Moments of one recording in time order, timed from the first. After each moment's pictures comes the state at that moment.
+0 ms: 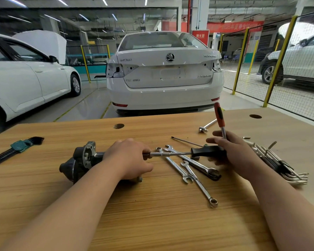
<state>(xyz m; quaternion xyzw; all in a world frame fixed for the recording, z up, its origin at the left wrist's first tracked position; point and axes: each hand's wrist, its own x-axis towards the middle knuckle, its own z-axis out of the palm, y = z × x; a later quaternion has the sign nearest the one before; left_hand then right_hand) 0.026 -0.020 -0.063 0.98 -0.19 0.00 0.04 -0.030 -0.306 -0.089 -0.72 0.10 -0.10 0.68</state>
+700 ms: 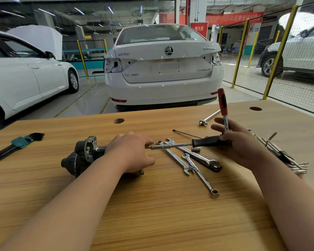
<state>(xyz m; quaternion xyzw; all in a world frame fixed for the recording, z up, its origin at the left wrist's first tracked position) 0.022 -0.022 -0.063 0.98 -0.20 0.01 0.03 -0.029 -0.310 -0.086 -0.62 0.07 -0.09 0.78</state>
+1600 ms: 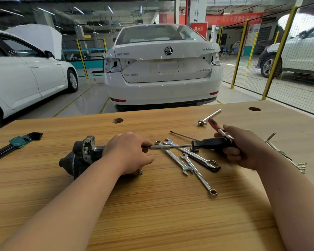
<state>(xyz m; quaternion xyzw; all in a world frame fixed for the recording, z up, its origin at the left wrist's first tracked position) 0.020 -0.018 -0.067 0.98 -0.20 0.05 0.08 -0.030 -0.319 -0.078 -0.64 0.20 0.01 0.74</state>
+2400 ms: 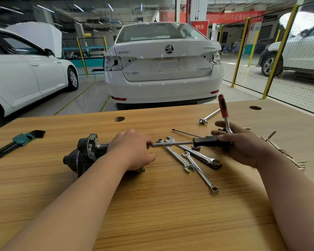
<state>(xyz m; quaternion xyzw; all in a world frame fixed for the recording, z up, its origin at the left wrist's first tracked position) 0.023 -0.023 -0.064 0.98 -0.19 0.01 0.03 -0.038 -0.316 -0.079 -0.63 0.08 -0.01 0.77</state>
